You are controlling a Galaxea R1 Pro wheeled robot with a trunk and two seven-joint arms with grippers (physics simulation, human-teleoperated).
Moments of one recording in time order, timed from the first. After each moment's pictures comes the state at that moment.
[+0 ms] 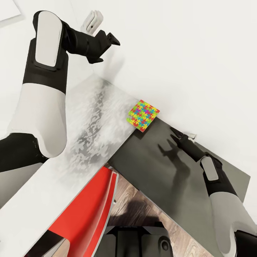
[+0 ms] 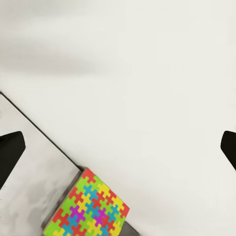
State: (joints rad) left arm -1.77 -0.16 0.05 -0.94 0.89 1.02 0.45; right arm -0.86 -0.11 -0.30 -0.90 -0.75 0.58 0.79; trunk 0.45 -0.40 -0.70
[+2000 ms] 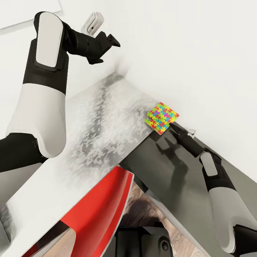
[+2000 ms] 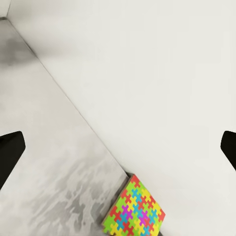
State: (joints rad) left arm -1.76 -0.16 0.04 -0.93 0.90 1.02 0.45; right arm -0.90 -0.11 -0.28 -0.90 -0.75 0.56 0.79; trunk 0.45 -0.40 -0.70
